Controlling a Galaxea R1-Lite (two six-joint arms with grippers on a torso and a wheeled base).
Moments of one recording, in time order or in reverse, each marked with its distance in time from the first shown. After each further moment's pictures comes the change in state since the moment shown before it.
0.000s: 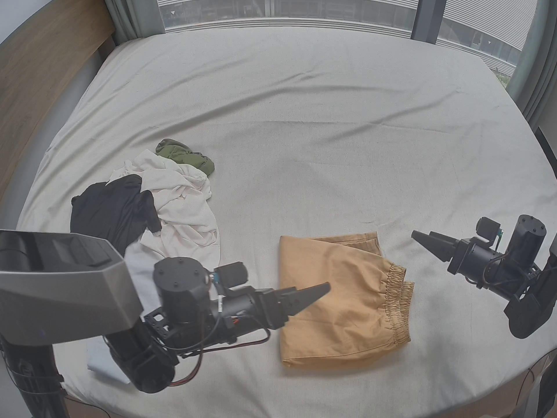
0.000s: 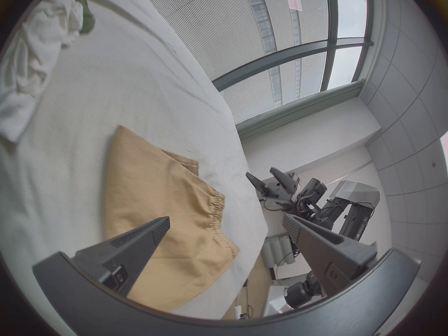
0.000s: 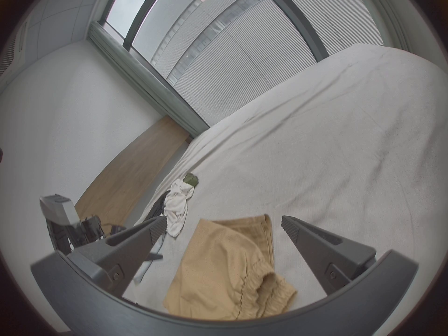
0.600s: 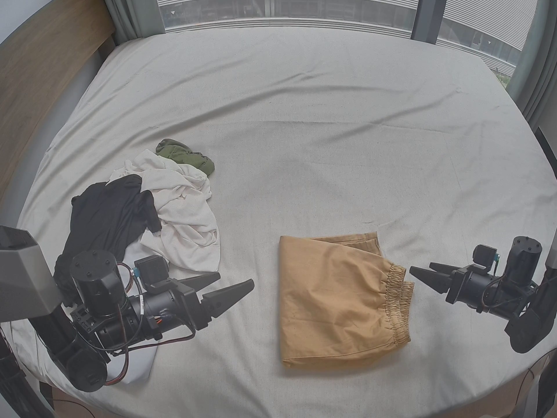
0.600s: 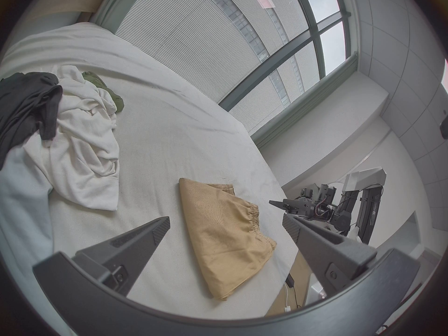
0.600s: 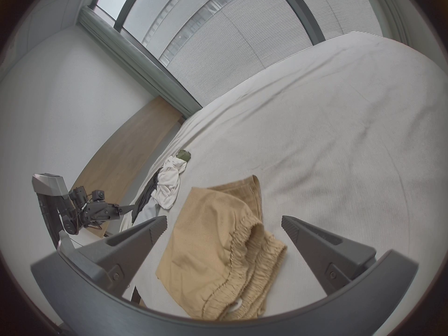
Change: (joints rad) left arm 0.195 -0.198 0.249 -0.020 -0.022 0.256; right arm -0.014 0.053 0.125 0.000 0.003 -0.083
